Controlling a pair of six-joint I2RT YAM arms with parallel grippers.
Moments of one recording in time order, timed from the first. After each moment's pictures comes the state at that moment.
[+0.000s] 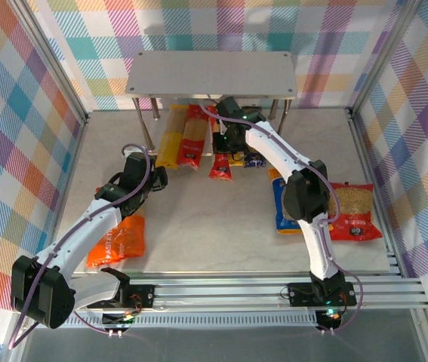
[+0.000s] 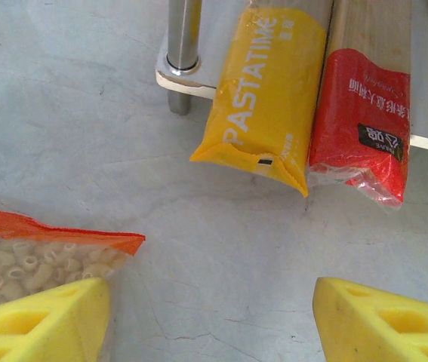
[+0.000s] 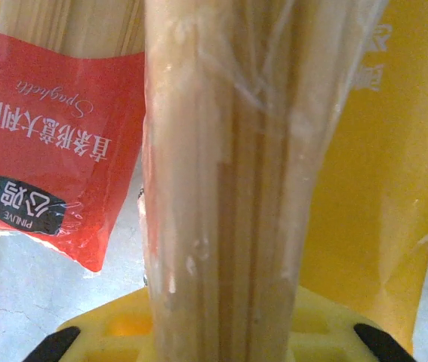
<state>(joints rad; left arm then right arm) -0.39 1.16 0.89 -0.48 -0.31 -0.47 0.57 2.24 2.17 -1.01 -0.09 0.39</state>
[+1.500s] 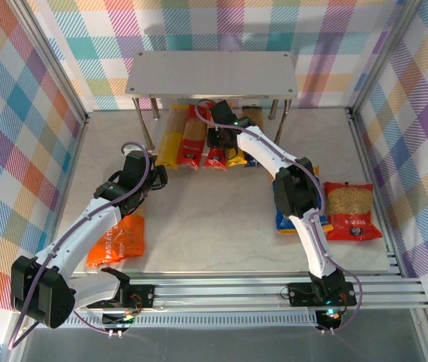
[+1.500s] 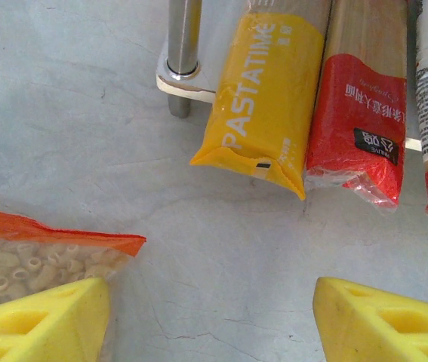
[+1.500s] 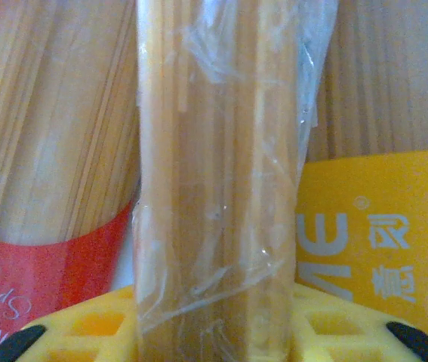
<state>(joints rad) -0.39 1.16 0.91 -0.50 -0.32 -0.47 0.57 2.38 2.21 -0.76 0.08 0.45</state>
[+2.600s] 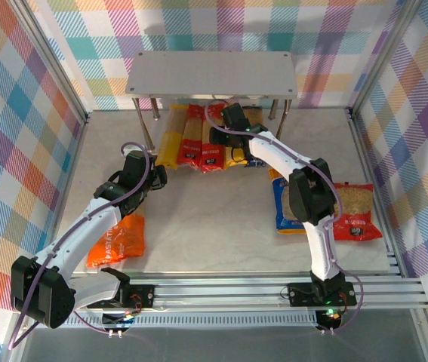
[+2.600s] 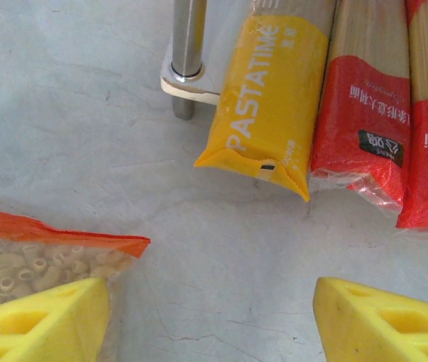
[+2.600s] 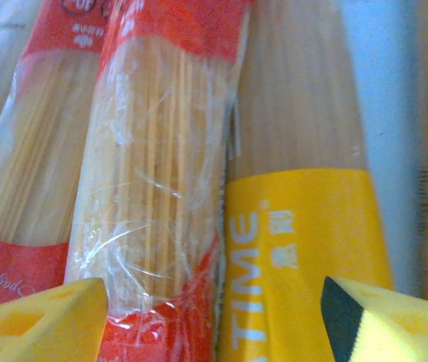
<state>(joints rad) -0.39 1.16 0.91 -0.50 -0.33 -0.47 0.54 2.14 1.85 -0.47 0.12 0.44</state>
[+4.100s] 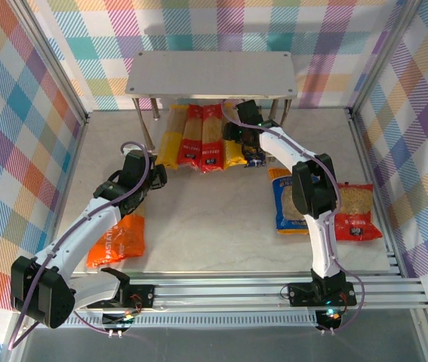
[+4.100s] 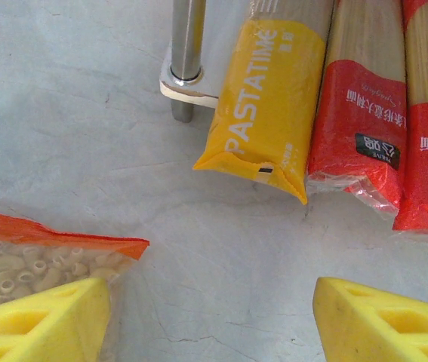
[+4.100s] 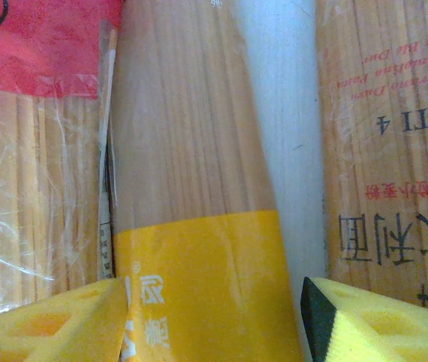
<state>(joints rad) -0.39 1.16 0.92 -0.51 -0.33 -0.47 0.44 2.23 1.91 -0.49 -0.01 0.53</state>
